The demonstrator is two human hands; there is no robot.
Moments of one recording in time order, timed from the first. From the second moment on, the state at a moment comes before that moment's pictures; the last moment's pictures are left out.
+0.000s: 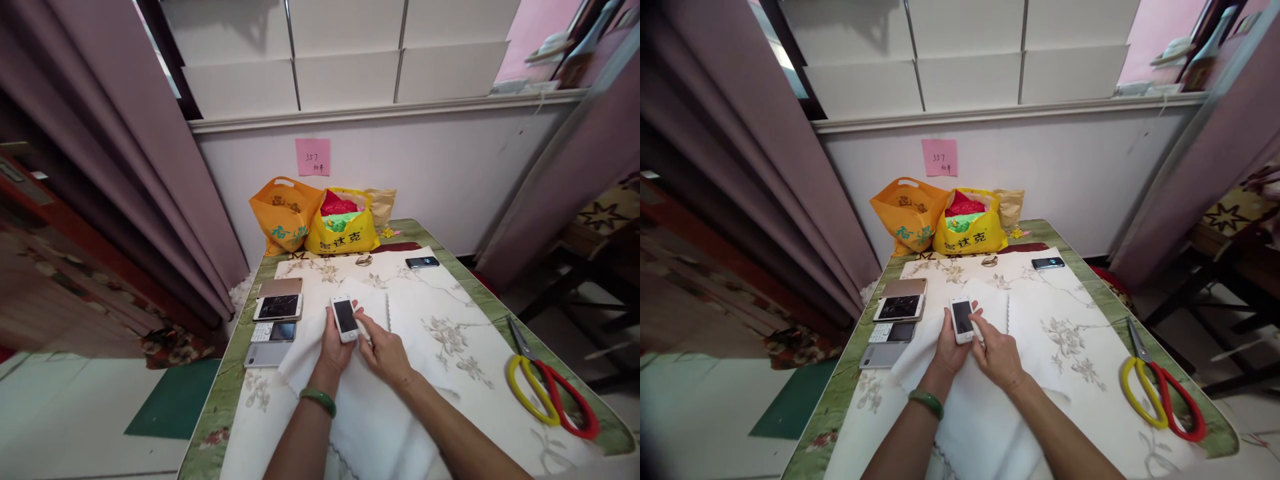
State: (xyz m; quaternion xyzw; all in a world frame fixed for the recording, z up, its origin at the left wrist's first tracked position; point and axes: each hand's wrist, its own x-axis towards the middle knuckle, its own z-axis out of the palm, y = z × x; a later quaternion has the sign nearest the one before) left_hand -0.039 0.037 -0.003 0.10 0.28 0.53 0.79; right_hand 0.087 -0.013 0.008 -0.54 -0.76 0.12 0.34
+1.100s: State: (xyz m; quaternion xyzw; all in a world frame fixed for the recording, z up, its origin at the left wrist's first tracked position) left_hand -0.040 0.044 -0.005 0.10 0.31 0.54 0.78; right_hand 0.094 0.206 -0.022 -0.62 -0.59 0.19 0.49
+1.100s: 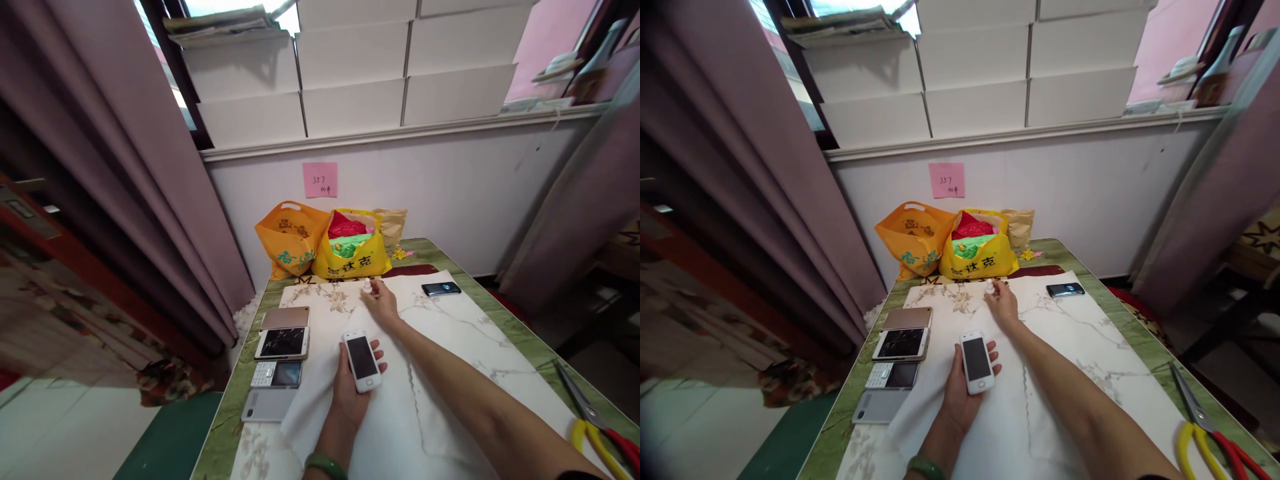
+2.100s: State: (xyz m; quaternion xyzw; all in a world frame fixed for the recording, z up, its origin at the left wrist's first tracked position) left_hand -0.022 0.011 0.007 0.07 0.28 0.54 0.79; right_hand 0.187 -0.049 0.014 -0.64 -0.70 0.17 0.27
